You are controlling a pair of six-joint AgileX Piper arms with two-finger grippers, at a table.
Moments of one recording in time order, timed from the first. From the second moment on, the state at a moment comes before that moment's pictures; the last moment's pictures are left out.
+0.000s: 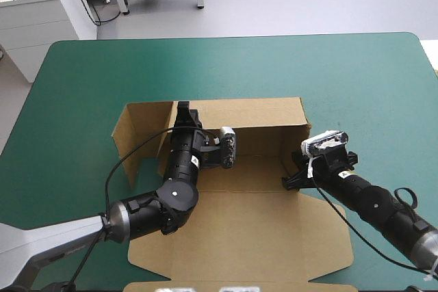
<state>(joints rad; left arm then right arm) -1.06 1.49 -0.93 1.56 0.89 -0.40 0.42 1.09 -0.52 0.98 0.03 -0.92</state>
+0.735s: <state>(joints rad) -1.07 1.49 -0.93 1.57 0.86 -0.53 0.43 1.09 -0.51 0.99 -0.01 -0.93</state>
